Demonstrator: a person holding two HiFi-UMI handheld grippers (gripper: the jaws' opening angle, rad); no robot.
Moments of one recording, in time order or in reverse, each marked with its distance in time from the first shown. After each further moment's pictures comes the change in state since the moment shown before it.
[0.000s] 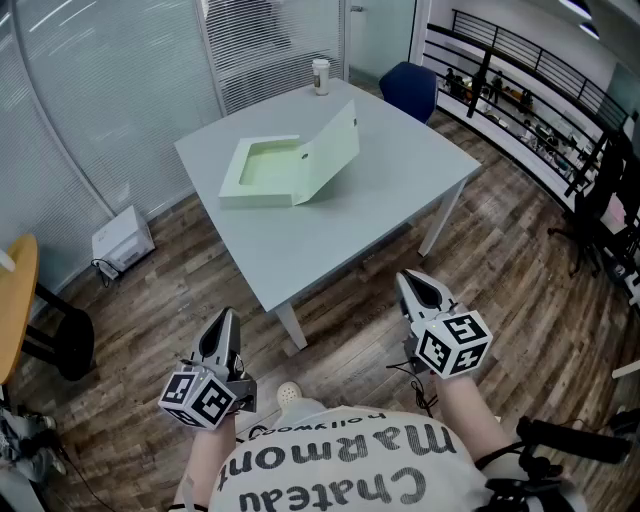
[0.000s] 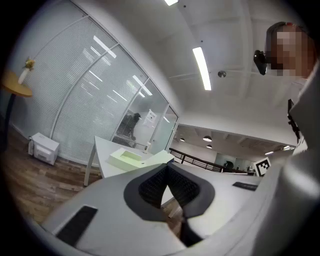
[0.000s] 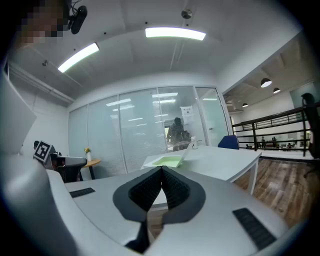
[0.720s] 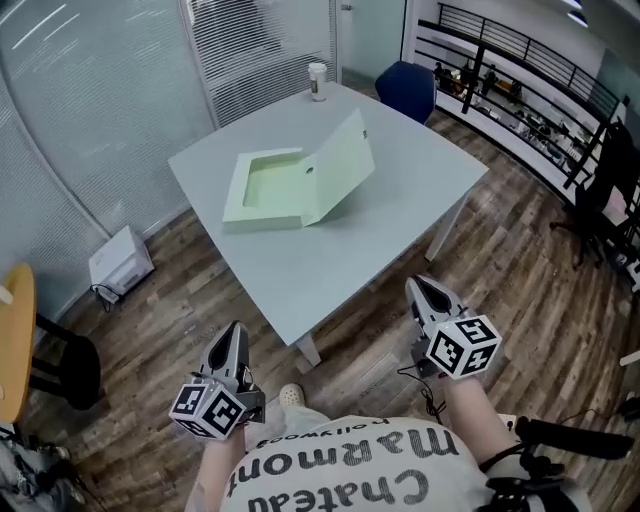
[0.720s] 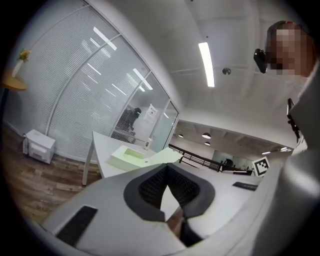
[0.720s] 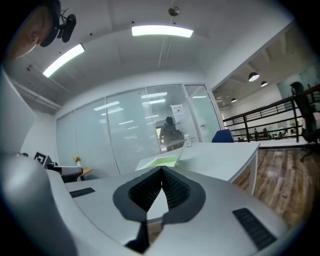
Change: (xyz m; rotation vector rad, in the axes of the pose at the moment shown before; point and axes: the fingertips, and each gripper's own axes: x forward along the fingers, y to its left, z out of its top) left arm 0.053 0.067 0.009 -0.028 0.057 -0.030; right arm 0.068 -0.014 0.001 0.109 -0.010 -0.079
